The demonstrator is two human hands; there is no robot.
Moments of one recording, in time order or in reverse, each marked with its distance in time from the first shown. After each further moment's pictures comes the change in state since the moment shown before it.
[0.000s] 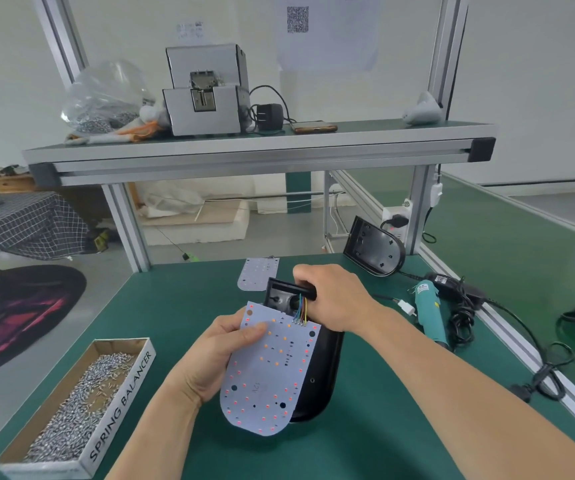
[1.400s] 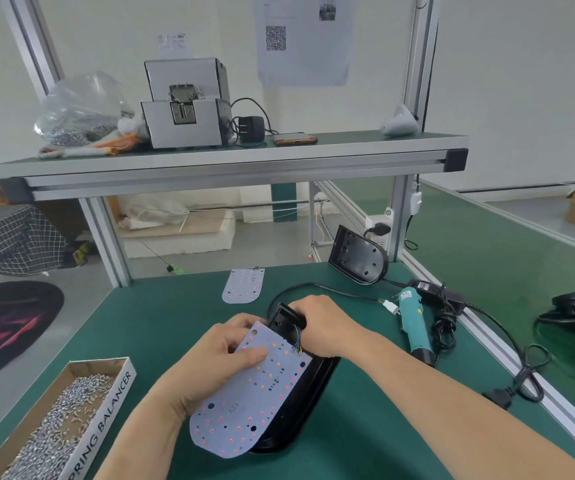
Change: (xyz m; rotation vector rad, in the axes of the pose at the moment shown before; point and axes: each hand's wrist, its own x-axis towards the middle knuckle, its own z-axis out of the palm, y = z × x) left_hand 0.005 0.013 0.011 0.558 -0.070 0.114; right_hand -0.010 0.010 0.017 0.166 -0.178 0.153
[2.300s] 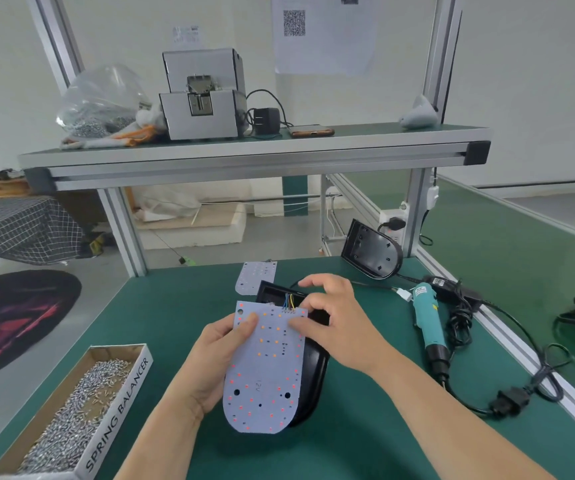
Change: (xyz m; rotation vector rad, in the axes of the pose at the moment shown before) left_hand -0.007 -0.022 0.003 -0.540 0.236 -0.072; right_hand -0.034 -0.008 0.005 0.325 0.256 -0.120
